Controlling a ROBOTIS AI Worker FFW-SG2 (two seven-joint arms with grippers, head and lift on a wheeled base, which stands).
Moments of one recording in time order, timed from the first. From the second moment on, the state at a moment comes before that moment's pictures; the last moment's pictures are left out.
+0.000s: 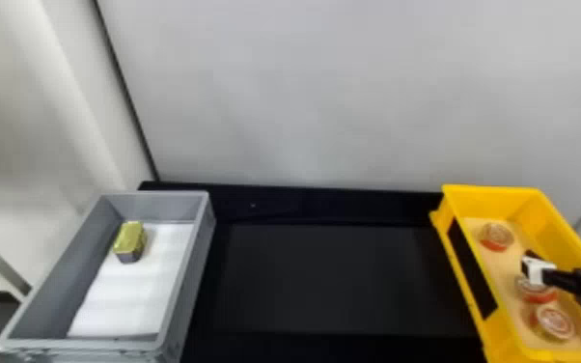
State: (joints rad) left arm 0.03 0.00 0.48 -2.33 -0.30 0.61 0.13; right arm 0.05 -0.24 -0.35 -1.76 0.15 0.80 0.17
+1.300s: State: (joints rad) left arm 0.03 0.00 0.50 -2.34 -0.30 0.60 0.13; right arm 0.14 -0.23 -0.57 -2.08 0.14 0.31 0.17
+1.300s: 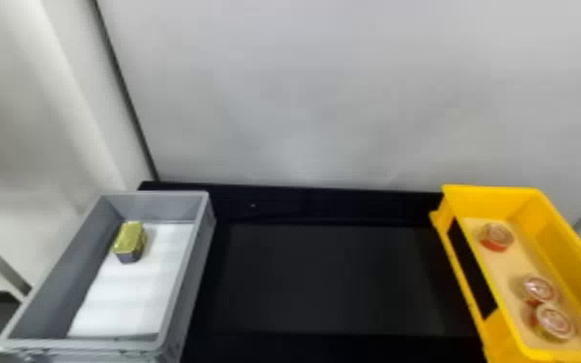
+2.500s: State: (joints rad) left arm 0.04 0.00 0.52 -2.35 -0.30 0.59 0.13; right arm 0.09 -0.25 -0.76 -2.23 -0.17 0.13 -0.07
